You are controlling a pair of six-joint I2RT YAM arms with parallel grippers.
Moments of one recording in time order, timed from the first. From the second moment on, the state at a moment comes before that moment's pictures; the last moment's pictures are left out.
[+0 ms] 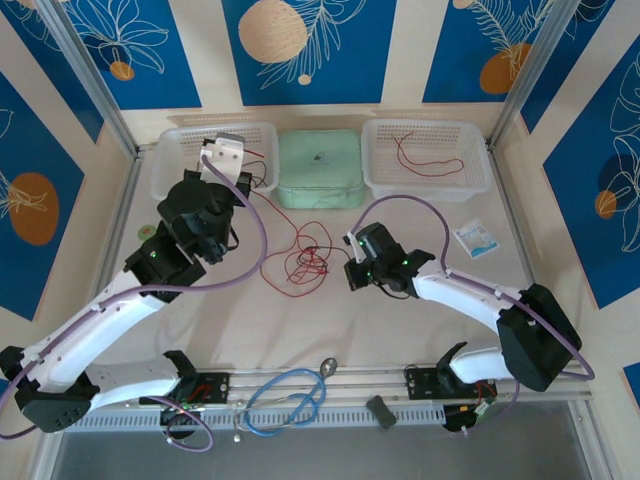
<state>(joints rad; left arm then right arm) -0.86 1.07 1.29 -0.15 -0.84 0.32 0.67 1.33 0.74 -0.35 -0.05 0.28</state>
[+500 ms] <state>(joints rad) -0.86 1.03 1.28 -0.14 -0.90 0.37 0.48 1.47 0.80 -0.52 -0.01 0.47</state>
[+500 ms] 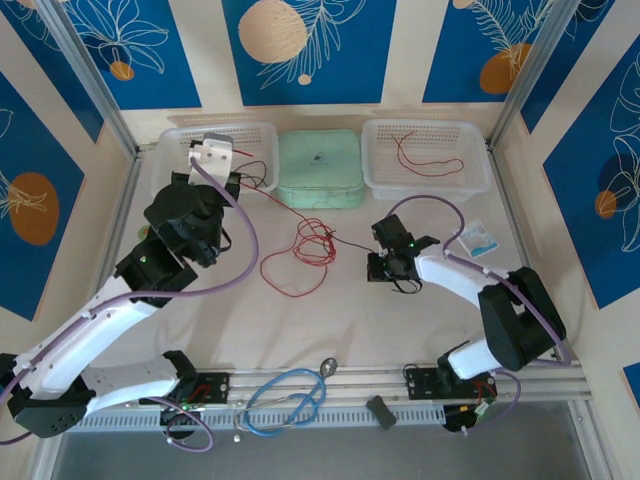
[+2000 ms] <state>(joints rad) -0.86 1.08 1.30 -0.31 -0.48 0.19 0.62 1.78 1.36 -0.53 -0.48 -0.17</state>
